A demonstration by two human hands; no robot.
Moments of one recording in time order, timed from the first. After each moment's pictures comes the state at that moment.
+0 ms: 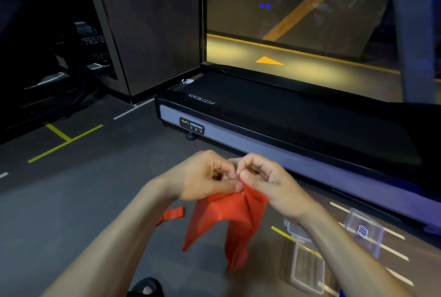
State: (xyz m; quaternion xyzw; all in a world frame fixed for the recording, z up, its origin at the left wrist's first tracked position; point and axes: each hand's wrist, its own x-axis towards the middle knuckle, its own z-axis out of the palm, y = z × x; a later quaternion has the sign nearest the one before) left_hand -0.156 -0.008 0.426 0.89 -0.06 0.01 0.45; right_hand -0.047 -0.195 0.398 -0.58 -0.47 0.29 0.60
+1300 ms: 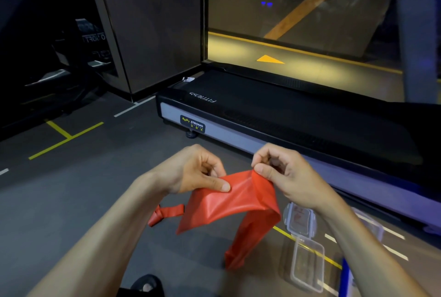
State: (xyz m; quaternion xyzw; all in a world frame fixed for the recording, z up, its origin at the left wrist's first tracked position) left_hand -0.162 0.010 0.420 0.84 -0.01 -0.02 0.53; right_hand -0.024 -0.215 0.417 -0.70 -0.52 0.15 0.47
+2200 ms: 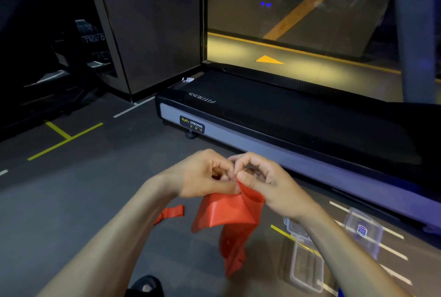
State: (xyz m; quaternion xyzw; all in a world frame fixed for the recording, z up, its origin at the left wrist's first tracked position) left_hand -0.154 -0.008 0.421 0.86 -0.07 -0.02 0.51; right_hand -0.050 -0.193 0.400 -0.62 -0.49 0.25 0.56
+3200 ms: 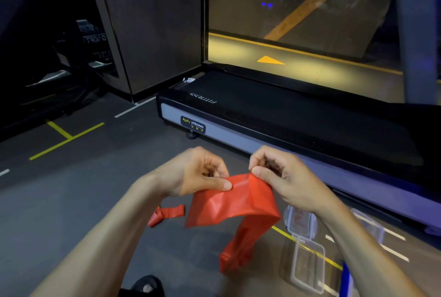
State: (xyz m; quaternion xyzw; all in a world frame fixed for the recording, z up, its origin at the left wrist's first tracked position) left_hand -0.163 0.010 0.418 0.87 -0.01 -0.02 0.49; right_hand -0.031 -0.211 0.420 -0.71 -0.54 0.13 0.44
